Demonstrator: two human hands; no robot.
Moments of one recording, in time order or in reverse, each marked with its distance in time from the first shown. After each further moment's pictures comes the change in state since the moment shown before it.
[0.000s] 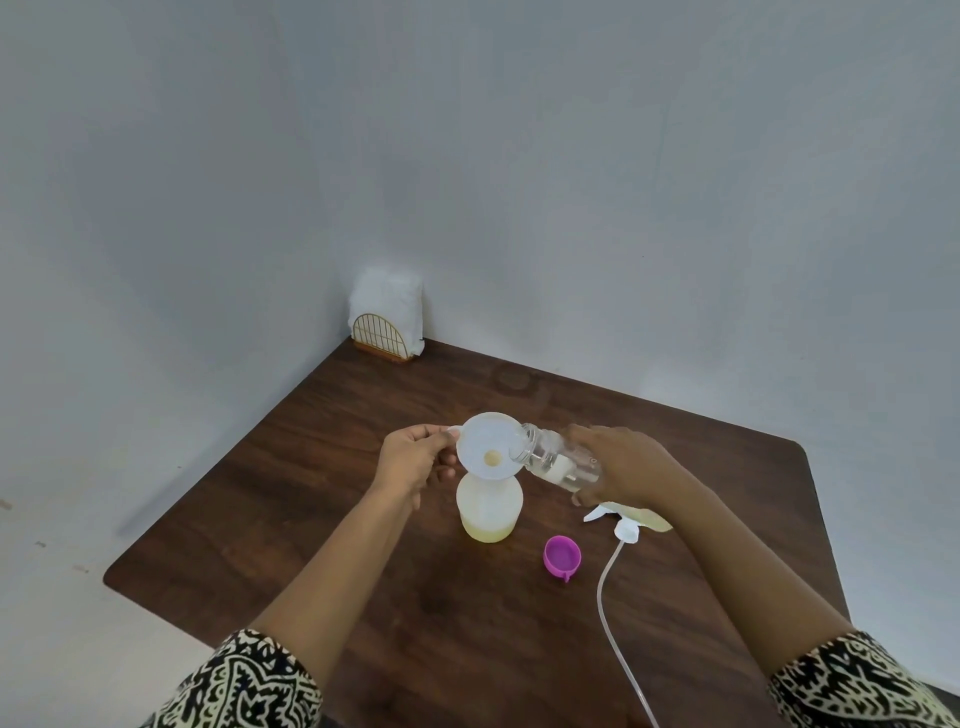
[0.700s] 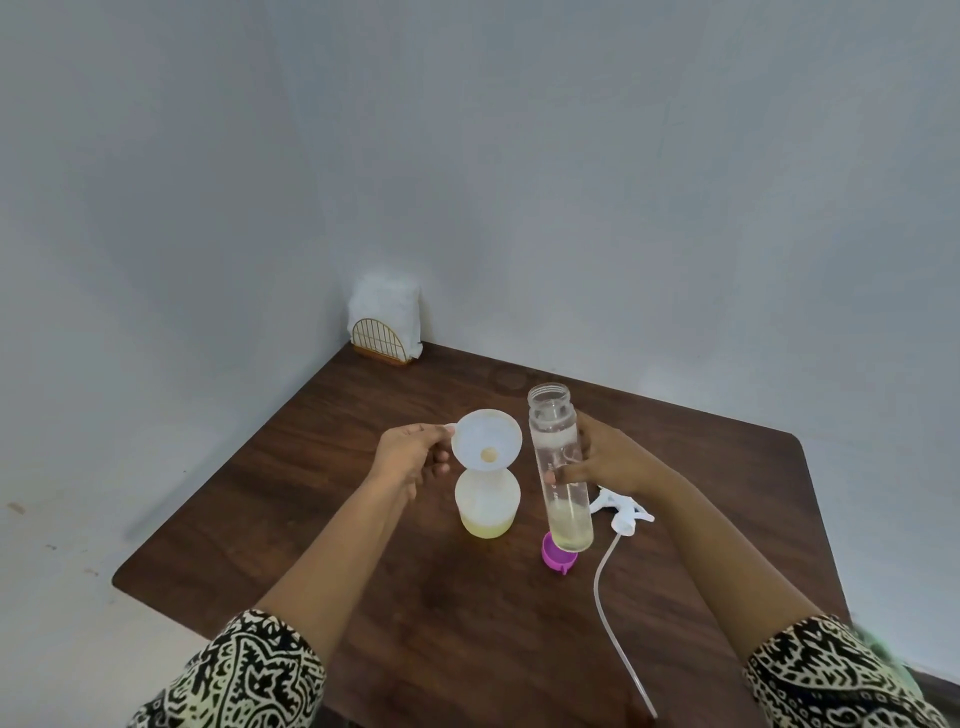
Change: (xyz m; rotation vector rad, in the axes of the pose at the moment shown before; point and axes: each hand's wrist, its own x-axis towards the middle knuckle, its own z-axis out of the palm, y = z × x) left_hand -0.001 0.006 -0.001 -0.028 0.001 -0.080; right_hand -0.004 0.001 0.010 0.817 -0.033 0.086
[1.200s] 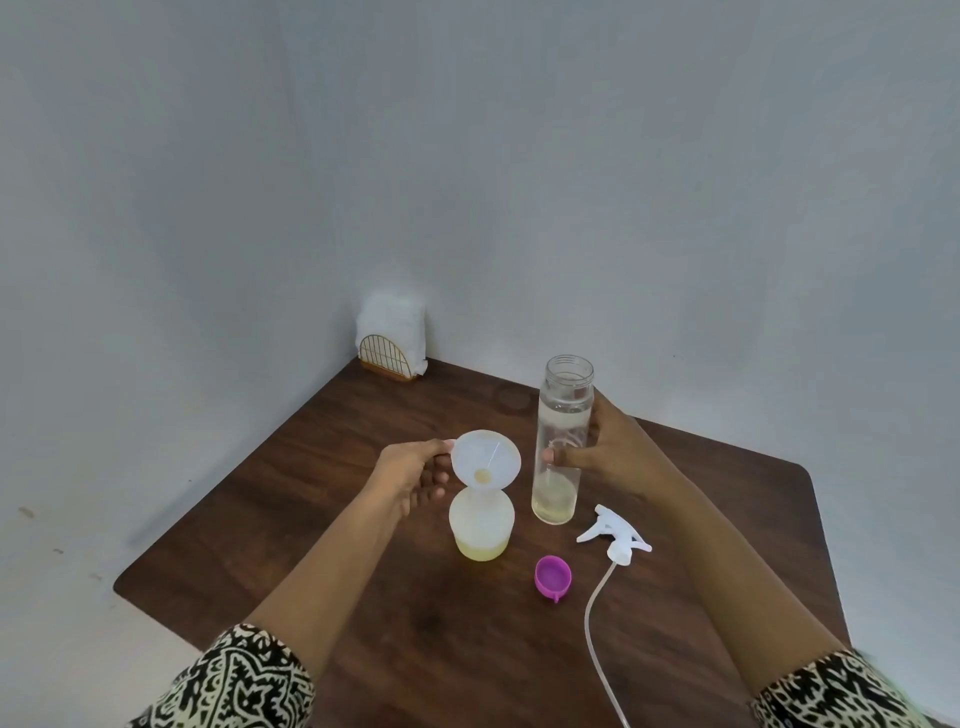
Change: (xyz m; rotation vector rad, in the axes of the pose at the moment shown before) left_hand -0.004 0.011 0.008 0.052 0.024 -0.090; right_hand -0.006 -0.026 -0.026 0.199 0.159 -0.174
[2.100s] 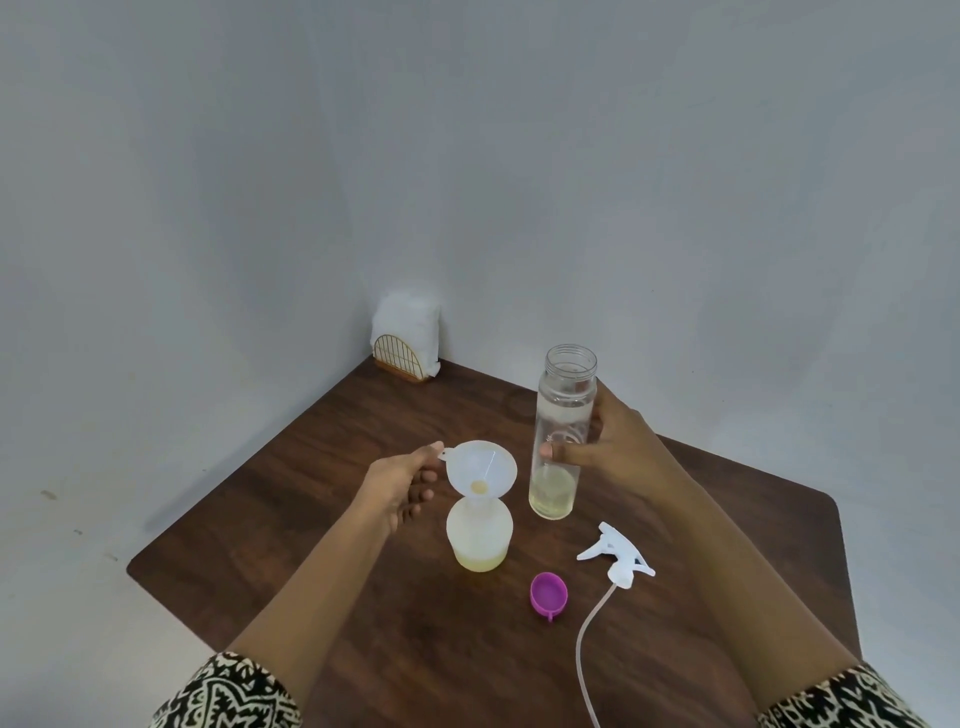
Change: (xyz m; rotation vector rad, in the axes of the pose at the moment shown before) left_hand -0.011 0.000 0.001 -0.012 0.103 -0.050; right_hand 0.016 -0.017 -0.019 -0.068 -0.031 -0.063
